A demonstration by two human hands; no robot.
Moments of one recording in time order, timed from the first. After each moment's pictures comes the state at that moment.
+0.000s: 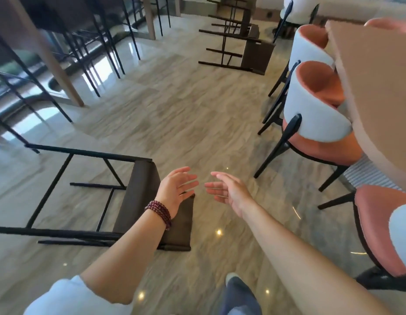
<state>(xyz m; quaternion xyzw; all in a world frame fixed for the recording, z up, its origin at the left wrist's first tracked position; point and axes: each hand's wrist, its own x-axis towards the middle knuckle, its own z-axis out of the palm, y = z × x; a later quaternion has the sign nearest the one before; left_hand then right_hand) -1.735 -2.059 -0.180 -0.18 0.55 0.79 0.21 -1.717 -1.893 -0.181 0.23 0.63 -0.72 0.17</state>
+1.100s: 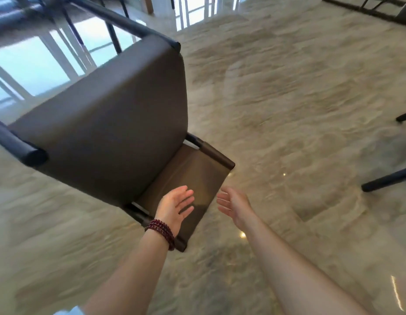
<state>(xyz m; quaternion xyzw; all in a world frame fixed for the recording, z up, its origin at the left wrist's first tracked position) -1.779 -2.032 -0.771 -0.47 0.39 0.79 0.02 -1.860 -1.892 -0.811 0.25 0.63 -0.64 0.35</state>
